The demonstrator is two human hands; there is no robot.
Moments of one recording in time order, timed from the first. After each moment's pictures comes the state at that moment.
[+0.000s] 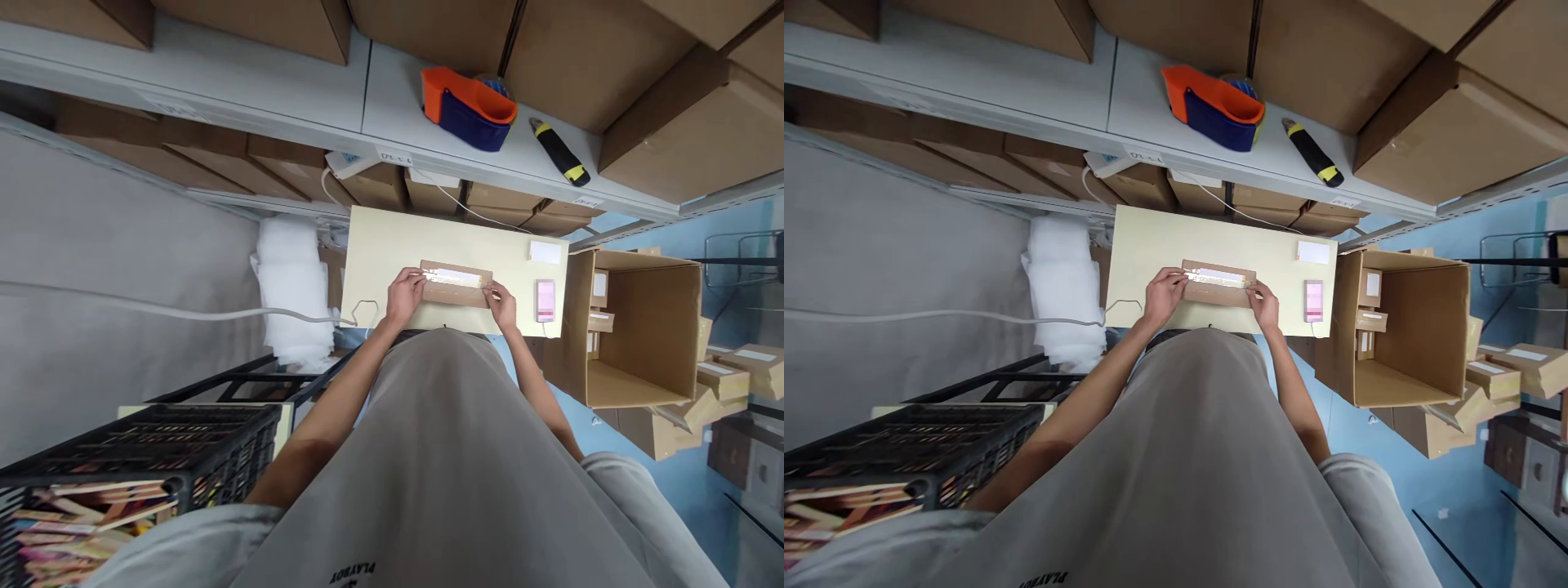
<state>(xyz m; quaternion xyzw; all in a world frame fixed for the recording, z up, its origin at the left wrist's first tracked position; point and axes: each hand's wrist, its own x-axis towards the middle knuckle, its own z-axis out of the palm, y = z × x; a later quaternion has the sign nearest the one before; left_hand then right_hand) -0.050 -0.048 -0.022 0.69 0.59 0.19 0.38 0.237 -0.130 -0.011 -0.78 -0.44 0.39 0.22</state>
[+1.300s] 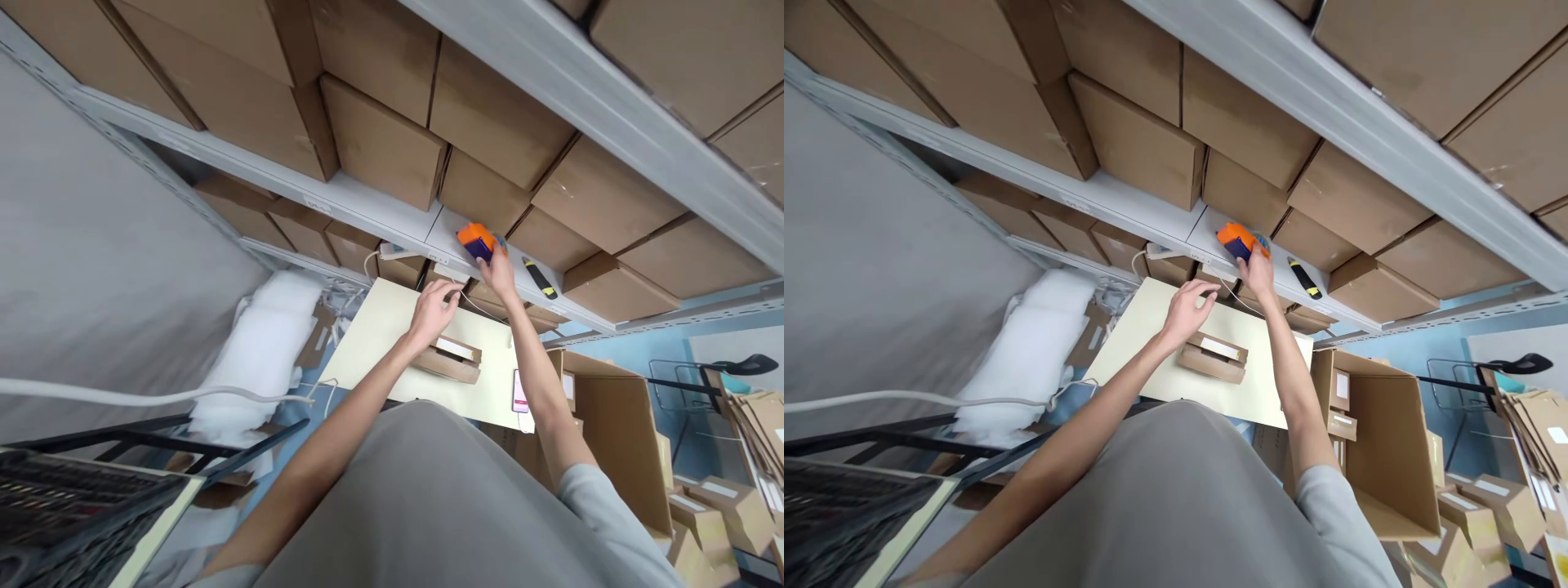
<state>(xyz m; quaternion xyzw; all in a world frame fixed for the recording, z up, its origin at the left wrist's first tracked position) -0.015 0.032 0.160 0.68 0.51 0.44 0.29 0.171 0.135 0.213 -0.69 -0.70 0.13 0.12</state>
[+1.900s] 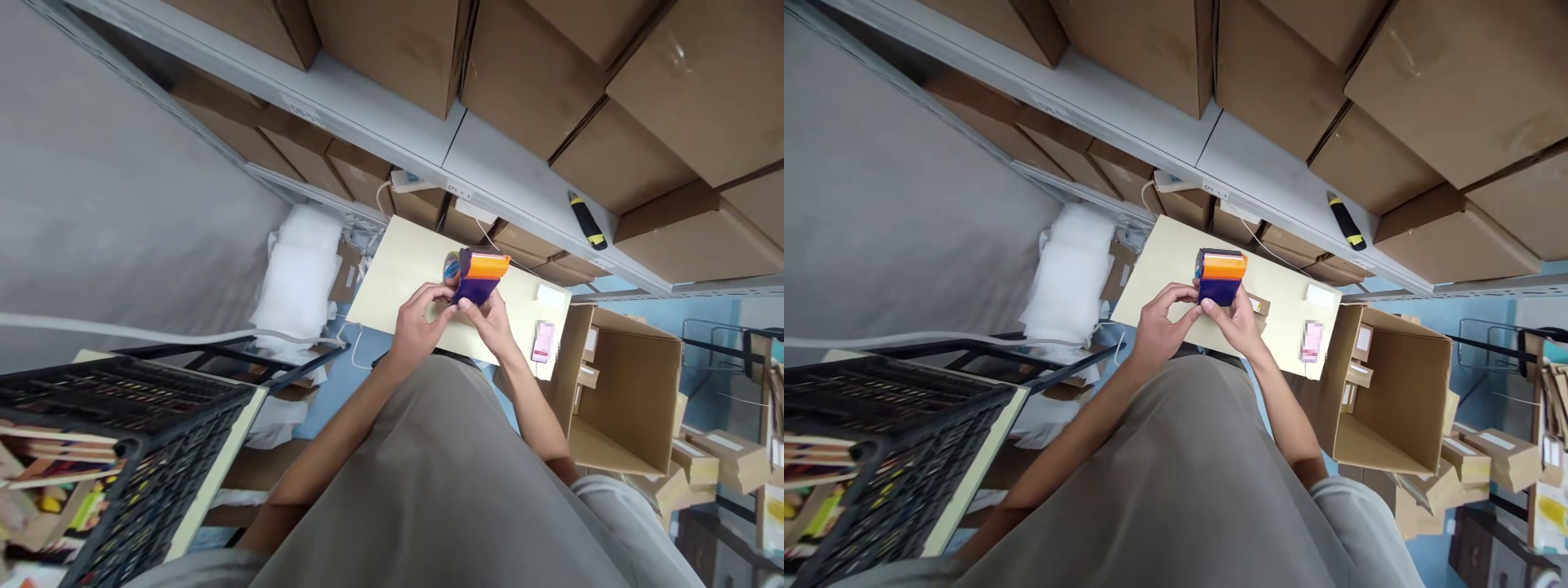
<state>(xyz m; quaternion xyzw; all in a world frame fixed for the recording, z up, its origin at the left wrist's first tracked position) -0.052 -0.091 0.150 0.57 0.51 0.52 0.39 0.115 -0.070 0.169 -0.48 -0.52 0.57 0.42</state>
